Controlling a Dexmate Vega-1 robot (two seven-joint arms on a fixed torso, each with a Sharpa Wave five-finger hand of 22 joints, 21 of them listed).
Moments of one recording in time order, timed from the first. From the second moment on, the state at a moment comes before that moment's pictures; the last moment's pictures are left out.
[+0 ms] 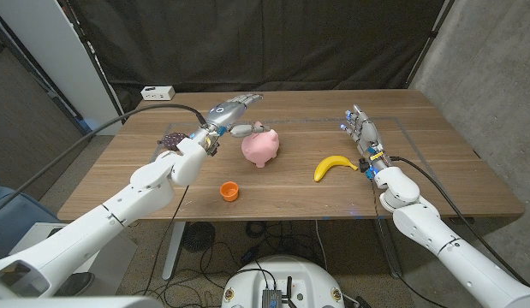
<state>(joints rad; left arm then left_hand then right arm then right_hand) 0.89 0.83 0.51 -1.95 0.71 0.08 0.20 0.34 -0.12 0.28 -0.16 0.18 0.09 -0.11 0.18 0.18 0.12 0.01 0.22 0.23 0.17 0.13 0.18 0.18 0.30 0.22 0.26 0.19 -1.05 -0.57 -0.33 -1.57 0.58 0.34 -0.12 0.18 0.02 0.27 -0.13 0.18 0.19 0.10 0.20 0.18 0.10 0.14 0.20 0.18 -0.01 0.09 0.20 0.20 0.23 0.03 0.19 0.17</state>
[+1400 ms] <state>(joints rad) 0.65 0.83 0.70 -1.94 0.87 0.16 -0.29 0.54 -0.14 0.28 -0.17 0.21 -0.11 -0.09 0.18 0.18 -0.02 0.02 0.20 0.24 0.10 0.14 0.18 0.18 0.41 0.22 0.25 0.18 -1.03 -0.54 -0.33 -1.53 0.59 0.35 -0.12 0.19 0.03 0.27 -0.13 0.18 0.19 0.09 0.20 0.18 0.10 0.14 0.20 0.18 0.00 0.10 0.20 0.20 0.23 0.05 0.19 0.17</state>
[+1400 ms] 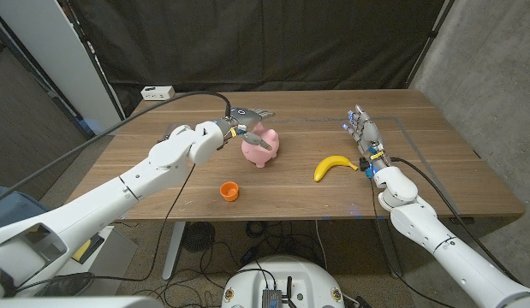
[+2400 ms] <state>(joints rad) 0.54 0.79 0.77 -1.86 0.90 0.09 -0.48 0.67 -0.13 0.28 -0.16 0.25 -0.15 -0.04 0.21 0.19 -0.07 0.04 0.22 0.24 0.06 0.15 0.19 0.18 0.44 0.22 0.23 0.18 -1.02 -0.53 -0.34 -1.52 0.61 0.33 -0.11 0.19 0.04 0.27 -0.13 0.18 0.19 0.09 0.20 0.18 0.11 0.14 0.20 0.18 0.01 0.11 0.21 0.21 0.22 0.06 0.19 0.17</state>
